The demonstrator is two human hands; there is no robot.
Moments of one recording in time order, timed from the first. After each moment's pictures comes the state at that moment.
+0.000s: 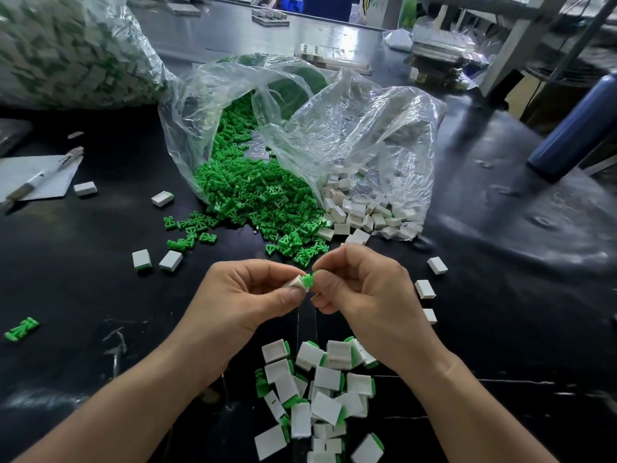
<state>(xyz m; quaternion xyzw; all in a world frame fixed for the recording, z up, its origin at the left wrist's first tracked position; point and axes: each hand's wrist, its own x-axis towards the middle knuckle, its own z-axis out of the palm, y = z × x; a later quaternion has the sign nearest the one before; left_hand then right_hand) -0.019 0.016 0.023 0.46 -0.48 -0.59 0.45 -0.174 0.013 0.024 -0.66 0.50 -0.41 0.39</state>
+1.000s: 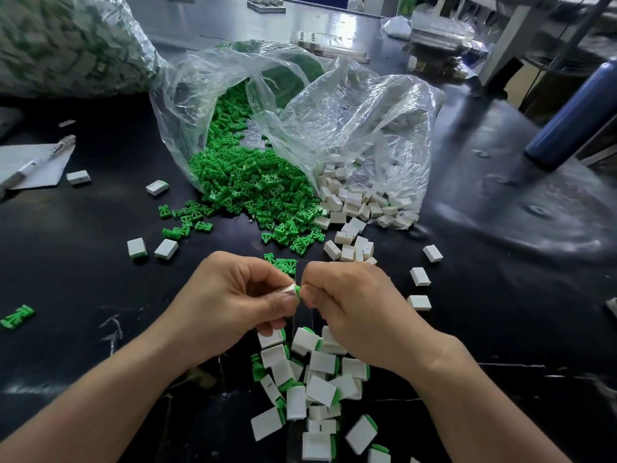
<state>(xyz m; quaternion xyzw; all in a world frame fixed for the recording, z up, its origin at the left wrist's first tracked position) -0.007 0.017 0.021 0.46 -0.60 -0.55 0.36 -0.170 0.020 0.037 -0.83 0.49 -0.16 0.22</state>
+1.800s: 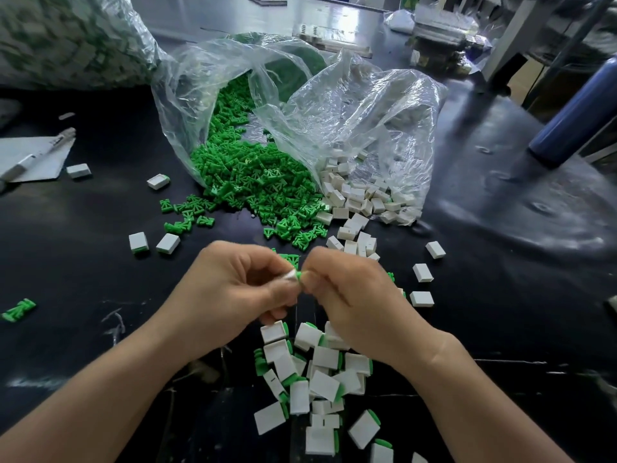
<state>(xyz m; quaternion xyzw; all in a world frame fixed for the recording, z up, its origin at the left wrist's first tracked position) -0.006 0.017 0.024 0.46 -0.64 -0.49 0.37 -0.168 0.019 0.029 -0.83 0.47 -0.21 0.22</state>
